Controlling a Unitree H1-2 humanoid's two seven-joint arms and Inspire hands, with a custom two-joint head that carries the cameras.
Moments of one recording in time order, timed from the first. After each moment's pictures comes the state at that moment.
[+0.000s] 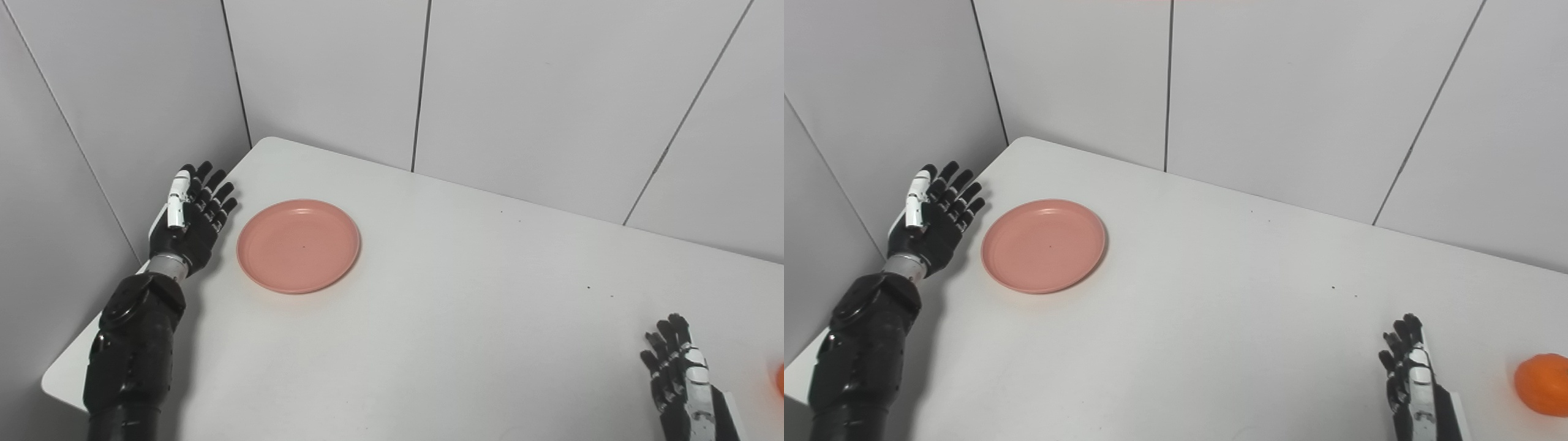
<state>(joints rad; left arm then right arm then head) -0.26 0.35 0.54 0.12 -0.61 0.36 -0.08 0.01 -0.09 -0.02 -0.19 0.21 0.10 0.14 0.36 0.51</state>
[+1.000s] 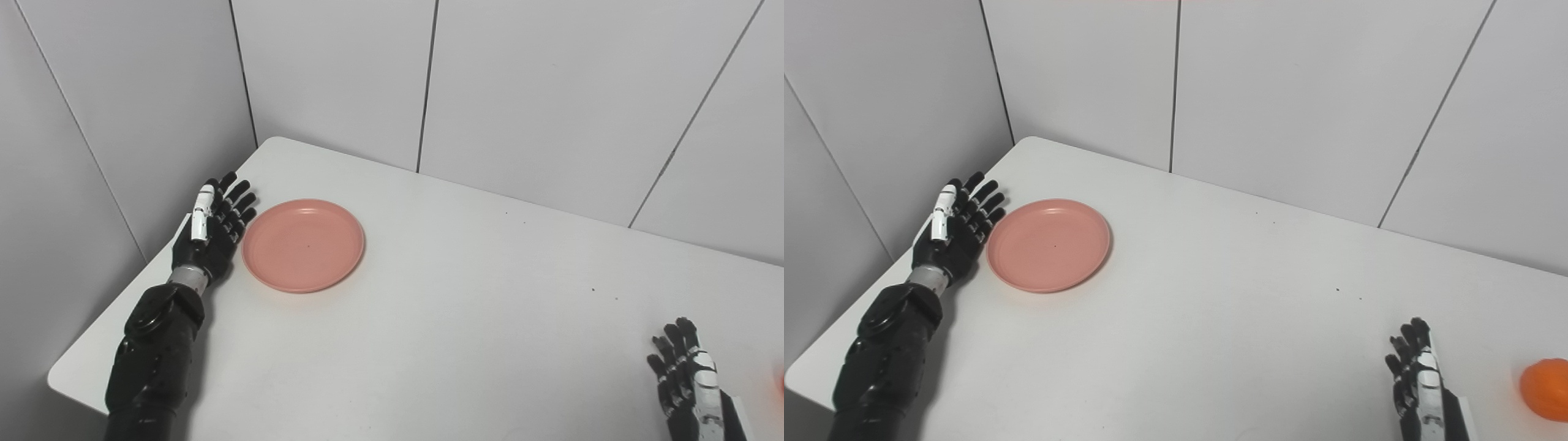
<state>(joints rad) -0.26 0.34 0.46 0.25 -0.52 0.19 -0.12 0.01 -0.10 -0.03 -0.19 0.22 0.12 0.14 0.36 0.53</state>
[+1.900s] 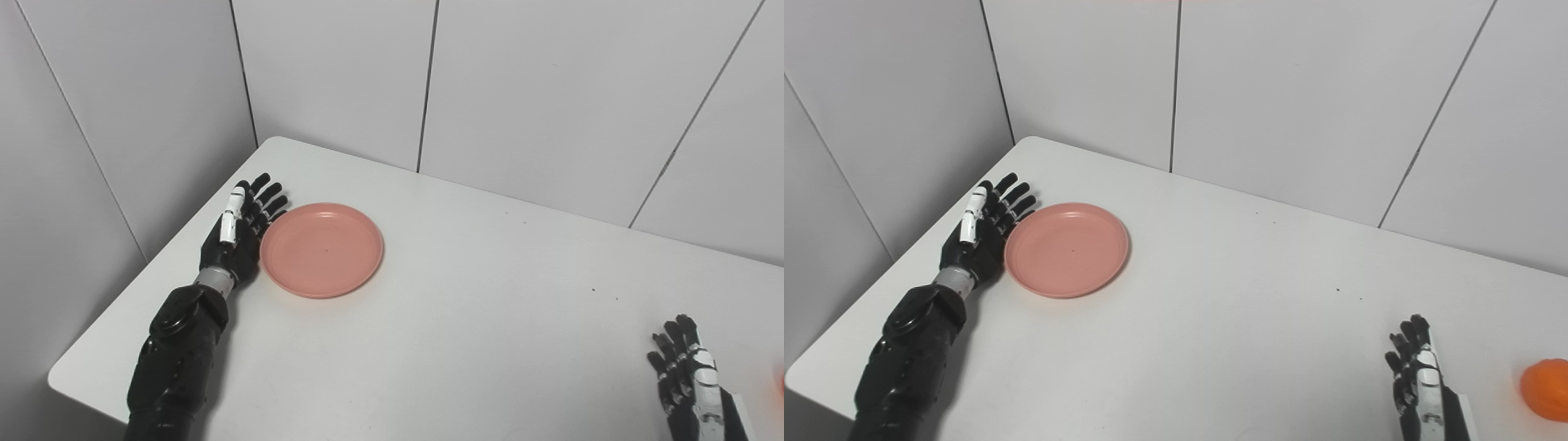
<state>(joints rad) -0.26 0.30 0.39 0.19 -0.54 0.25 -0.13 0.01 -0.10 -0.03 -0.21 0.21 0.12 0.14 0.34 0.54</state>
